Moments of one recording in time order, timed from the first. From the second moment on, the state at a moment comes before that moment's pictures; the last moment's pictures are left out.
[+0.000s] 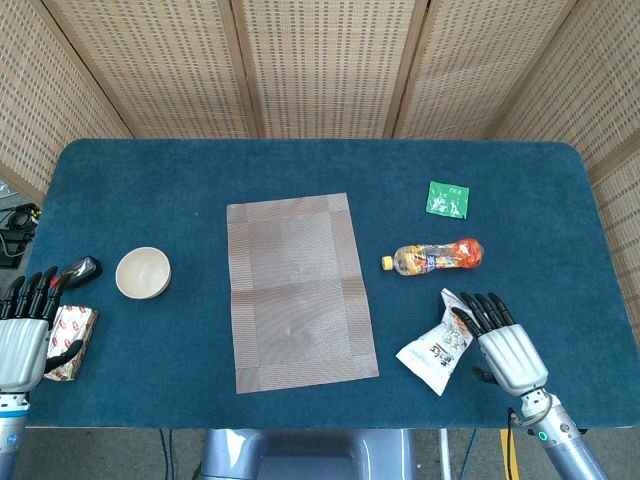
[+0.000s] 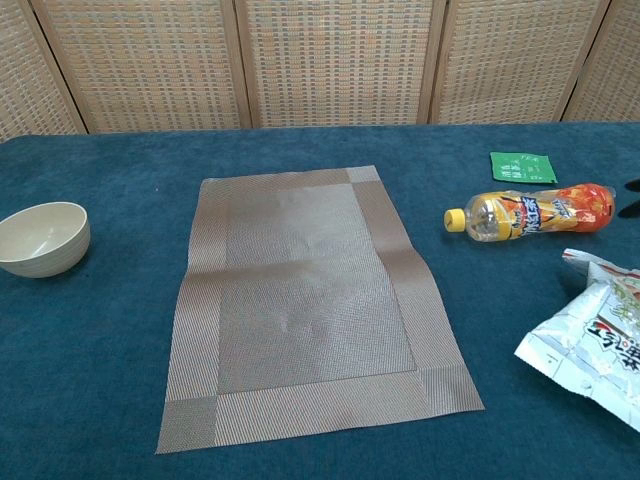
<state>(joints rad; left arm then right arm) -0.14 -1.23 0.01 -1.58 1.48 1.60 0.23 0.24 -1.24 0.00 -1.57 -1.65 1.26 -0.18</state>
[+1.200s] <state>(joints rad) -0.12 -1.24 -0.03 -1.57 1.50 1.56 0.20 0.37 -1.43 0.01 -1.38 -1.54 1.07 -0.21</state>
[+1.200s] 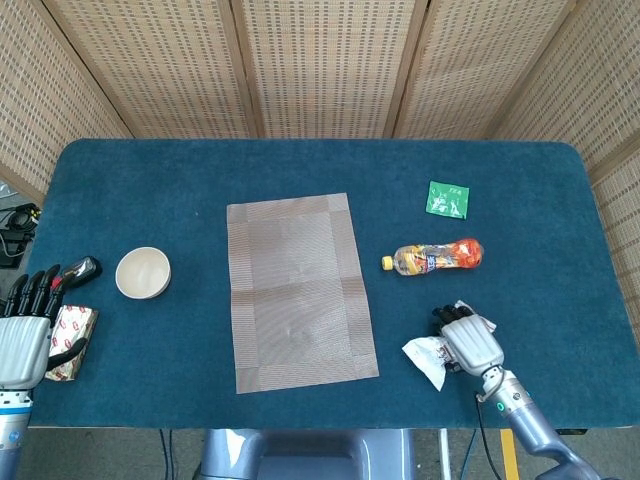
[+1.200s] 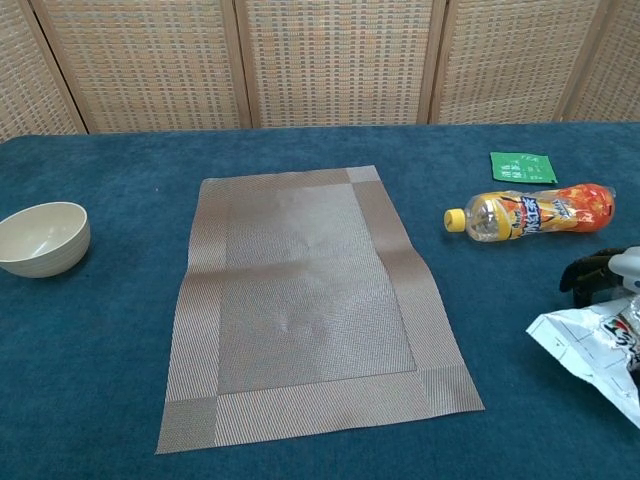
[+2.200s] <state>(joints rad) -0.12 -1.25 -0.06 -1.54 1.46 1.52 0.19 0.60 -1.36 0.27 -1.59 -1.38 1.00 -0.41</state>
